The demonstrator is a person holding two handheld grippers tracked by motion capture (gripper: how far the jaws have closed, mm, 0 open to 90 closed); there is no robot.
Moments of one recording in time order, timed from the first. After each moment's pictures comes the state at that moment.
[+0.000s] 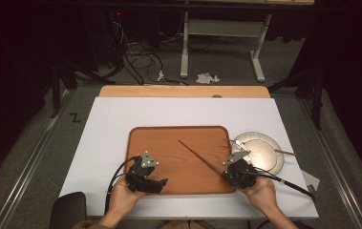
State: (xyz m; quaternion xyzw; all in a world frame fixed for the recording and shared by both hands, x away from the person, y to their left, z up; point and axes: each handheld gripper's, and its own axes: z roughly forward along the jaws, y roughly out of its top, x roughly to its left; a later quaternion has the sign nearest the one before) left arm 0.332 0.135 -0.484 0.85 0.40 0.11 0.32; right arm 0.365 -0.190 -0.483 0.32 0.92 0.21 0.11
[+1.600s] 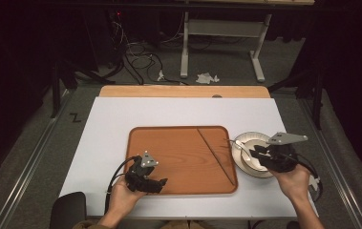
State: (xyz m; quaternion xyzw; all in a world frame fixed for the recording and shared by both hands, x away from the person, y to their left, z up) left arm 0.333 0.135 -0.484 0.85 0.40 0.11 0.32; right arm 0.377 -0.277 -0.410 0.39 0.84 0.33 0.20
